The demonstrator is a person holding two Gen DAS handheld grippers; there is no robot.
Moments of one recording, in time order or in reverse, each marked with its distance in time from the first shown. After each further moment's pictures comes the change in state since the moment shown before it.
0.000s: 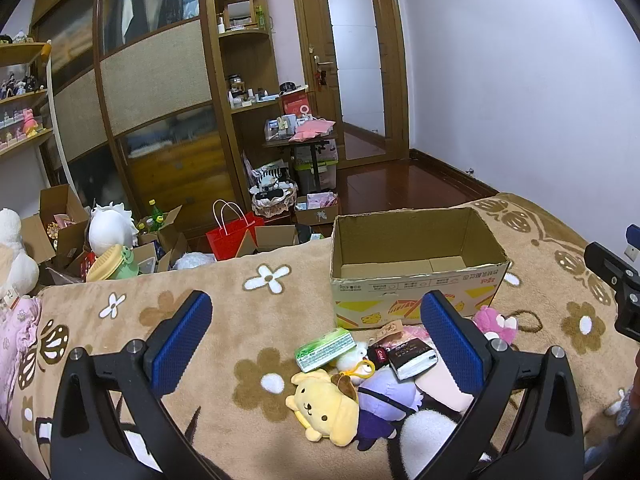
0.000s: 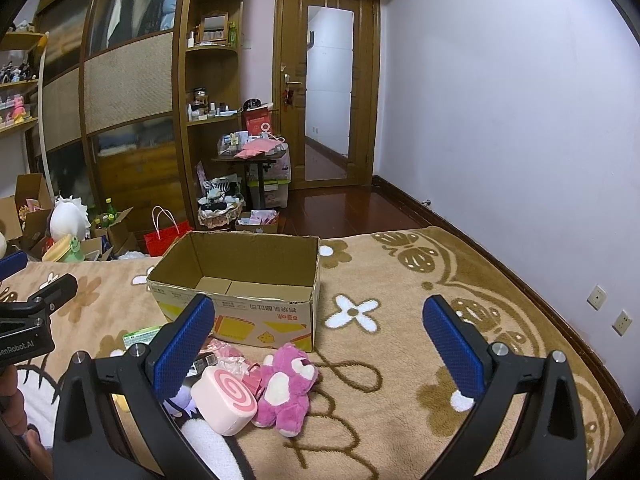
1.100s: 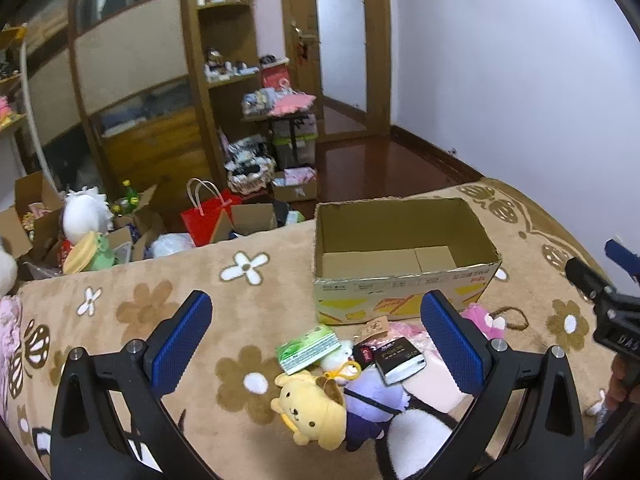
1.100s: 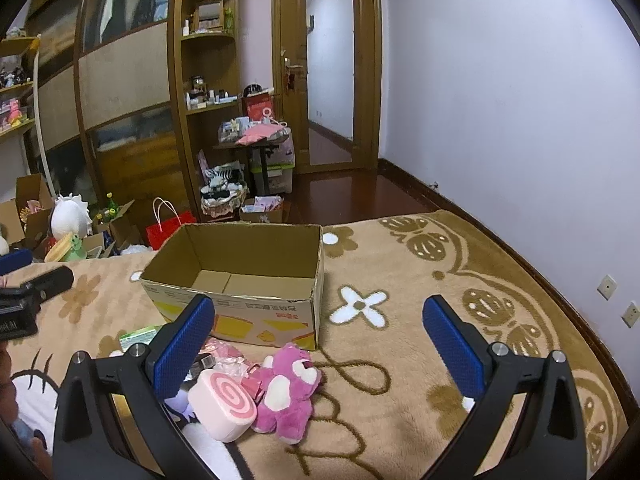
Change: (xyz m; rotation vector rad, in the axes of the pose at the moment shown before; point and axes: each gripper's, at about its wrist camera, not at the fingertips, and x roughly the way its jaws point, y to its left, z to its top) left arm 0.033 0.005 0.028 0.007 0.122 -0.100; right arm 0.036 -0.005 0.001 0.022 0.070 0.023
